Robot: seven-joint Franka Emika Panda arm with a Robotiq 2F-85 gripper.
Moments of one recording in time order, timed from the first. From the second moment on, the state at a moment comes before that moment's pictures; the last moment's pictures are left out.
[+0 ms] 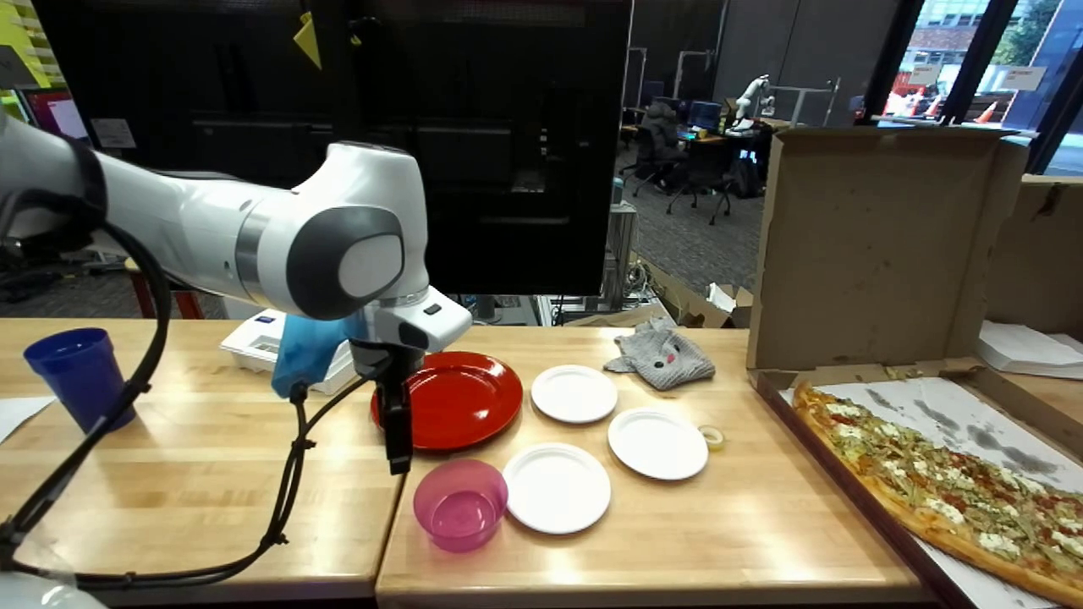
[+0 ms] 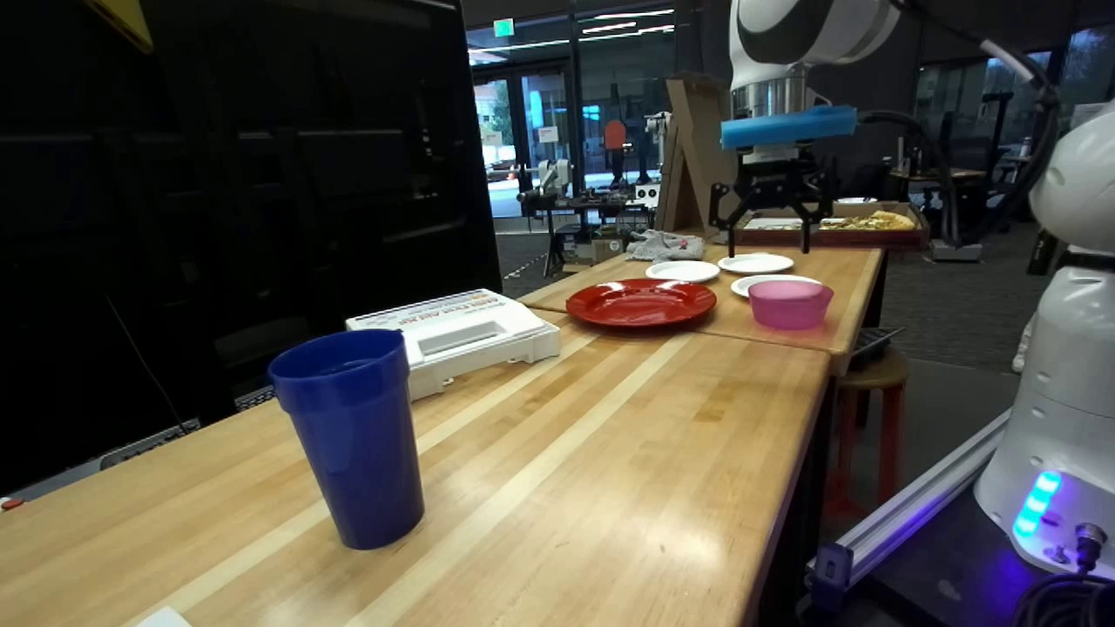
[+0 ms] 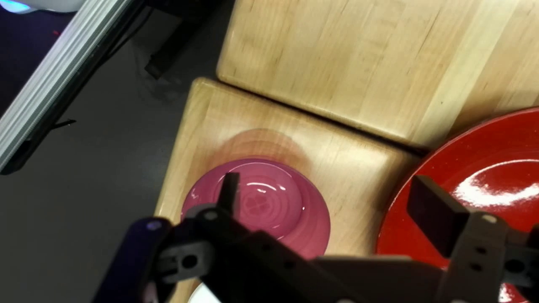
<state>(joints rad) -0.07 -0.64 0.17 -2.75 0.14 2.06 0.84</state>
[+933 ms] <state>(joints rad) -0.27 -0.62 -0.03 -2.78 0.14 2.37 0.83</state>
